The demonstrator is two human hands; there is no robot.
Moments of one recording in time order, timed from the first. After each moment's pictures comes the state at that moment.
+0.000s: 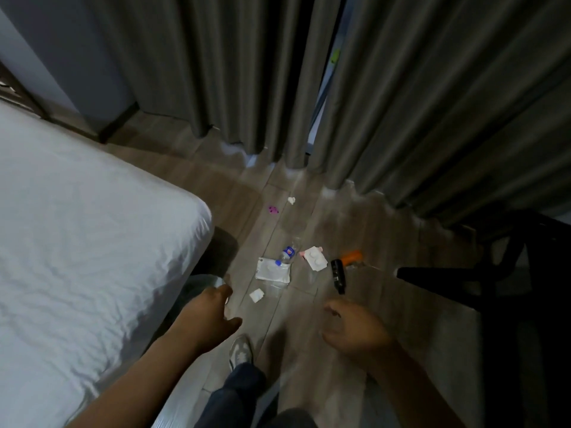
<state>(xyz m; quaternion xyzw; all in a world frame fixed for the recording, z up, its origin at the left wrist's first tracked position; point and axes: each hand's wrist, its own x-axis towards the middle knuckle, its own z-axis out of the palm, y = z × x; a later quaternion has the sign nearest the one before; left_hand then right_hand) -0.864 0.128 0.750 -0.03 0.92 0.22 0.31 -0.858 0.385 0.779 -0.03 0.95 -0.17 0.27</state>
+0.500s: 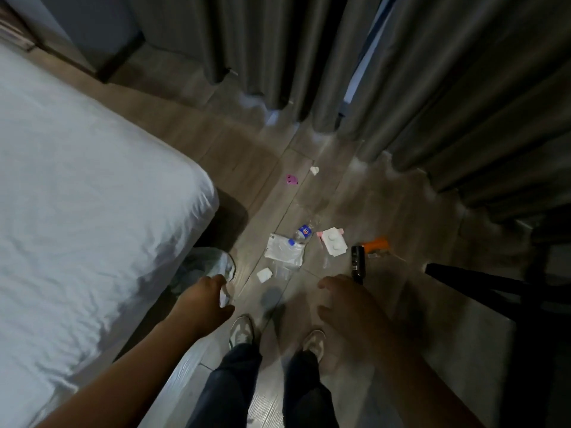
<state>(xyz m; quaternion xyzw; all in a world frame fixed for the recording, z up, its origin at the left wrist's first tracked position) -0.938 0.119 0.607 -0.11 0.90 0.22 0.35 -0.982 0.376 0.644 -0.08 0.91 -0.13 0.38</state>
